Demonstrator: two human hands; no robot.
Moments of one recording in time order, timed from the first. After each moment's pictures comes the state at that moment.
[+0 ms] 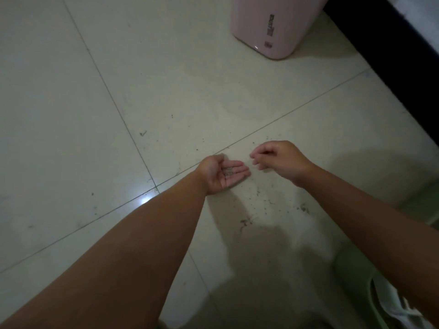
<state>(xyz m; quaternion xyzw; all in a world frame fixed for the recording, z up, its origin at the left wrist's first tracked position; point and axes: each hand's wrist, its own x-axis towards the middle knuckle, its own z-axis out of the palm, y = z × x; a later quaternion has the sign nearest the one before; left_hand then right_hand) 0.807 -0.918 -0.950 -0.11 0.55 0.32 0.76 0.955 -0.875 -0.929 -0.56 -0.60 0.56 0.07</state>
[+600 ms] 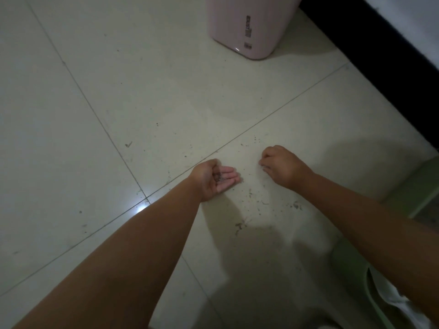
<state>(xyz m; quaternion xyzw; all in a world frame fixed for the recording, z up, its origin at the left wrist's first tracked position) 0.813 -0.913 -0.968 -0.07 0.60 0.28 0.74 0.994 -0.870 -0.977 -0.40 -0.90 0.18 -0.04</state>
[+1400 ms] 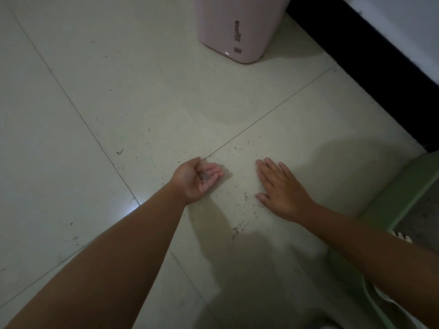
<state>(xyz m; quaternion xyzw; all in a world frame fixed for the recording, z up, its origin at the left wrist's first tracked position) 0.795 -0.913 -0.949 -0.10 0.55 0.37 0.74 1.012 -0.920 -0.987 -0.43 -0.88 0.07 -0.17</state>
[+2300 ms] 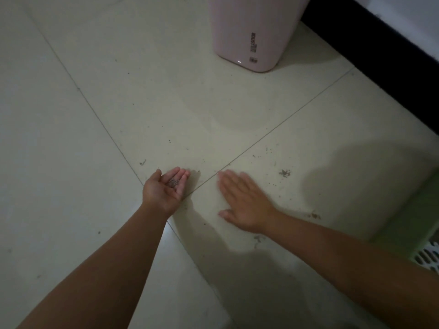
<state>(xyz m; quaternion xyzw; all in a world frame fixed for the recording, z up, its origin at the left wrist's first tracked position) 0.725 -0.931 -0.938 -0.18 0.55 0.55 0.61 0.907 -0.931 -0.997 -0.36 -0.92 0.08 -0.08</state>
